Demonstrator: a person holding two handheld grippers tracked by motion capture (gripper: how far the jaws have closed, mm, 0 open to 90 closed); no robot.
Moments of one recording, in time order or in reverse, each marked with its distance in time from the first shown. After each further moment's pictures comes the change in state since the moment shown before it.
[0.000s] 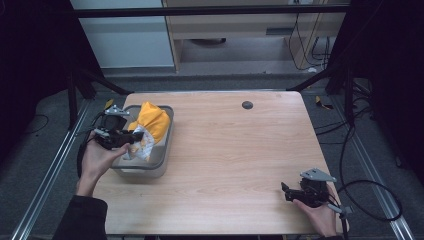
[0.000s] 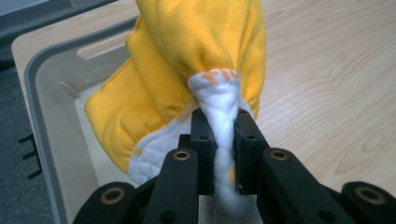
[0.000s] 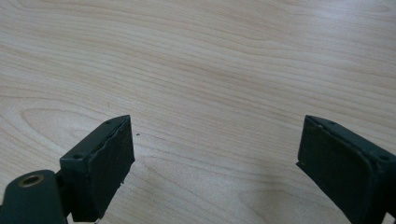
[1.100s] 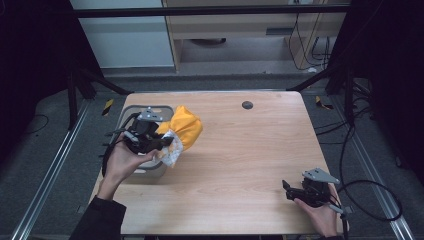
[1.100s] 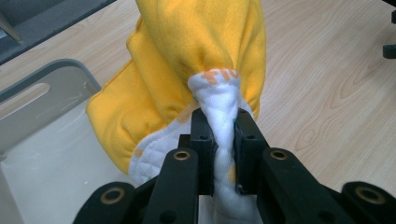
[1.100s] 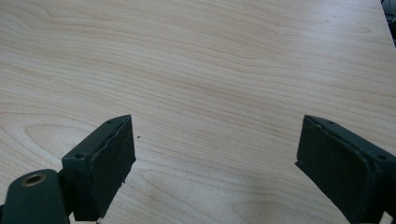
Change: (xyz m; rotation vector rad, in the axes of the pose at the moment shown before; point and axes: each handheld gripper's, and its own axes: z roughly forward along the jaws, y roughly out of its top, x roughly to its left) left arm -0.076 0.027 0.011 -0.002 -0.127 0.190; right arm -0.001 0.002 -0.005 -0.065 -0.013 0.000
